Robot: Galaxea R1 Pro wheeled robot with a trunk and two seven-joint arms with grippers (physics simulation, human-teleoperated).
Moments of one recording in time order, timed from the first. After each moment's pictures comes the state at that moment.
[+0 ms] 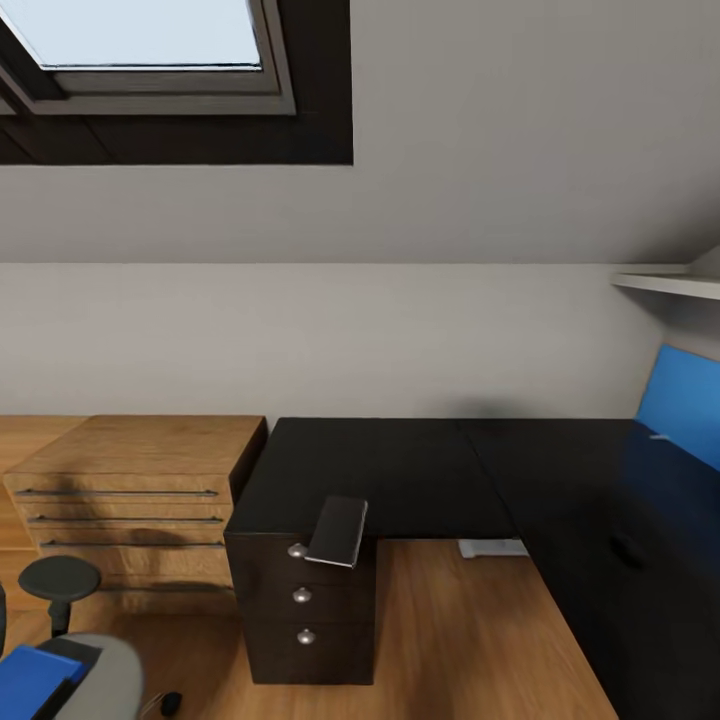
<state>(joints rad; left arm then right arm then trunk) 0.03 -0.06 0.14 -0.37 0.14 -0.38 0.09 -0.25 0.02 0.01 -0.16 -0.26 -0.50 0.07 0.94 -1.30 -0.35</state>
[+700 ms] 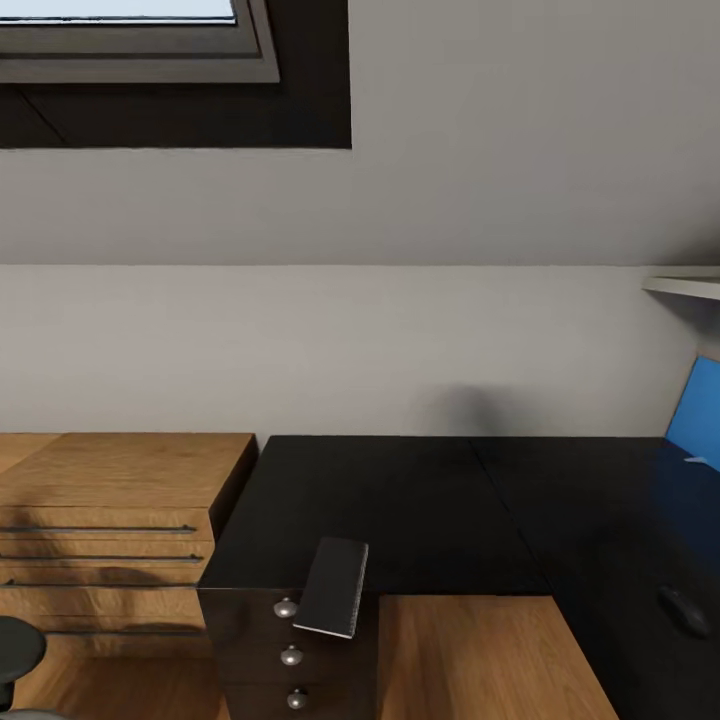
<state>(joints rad) 0.03 -0.06 0.14 -0.37 0.14 -0.38 0.09 -0.25 0.02 0.01 -0.16 -0.26 -0.51 0.07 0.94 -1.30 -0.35</state>
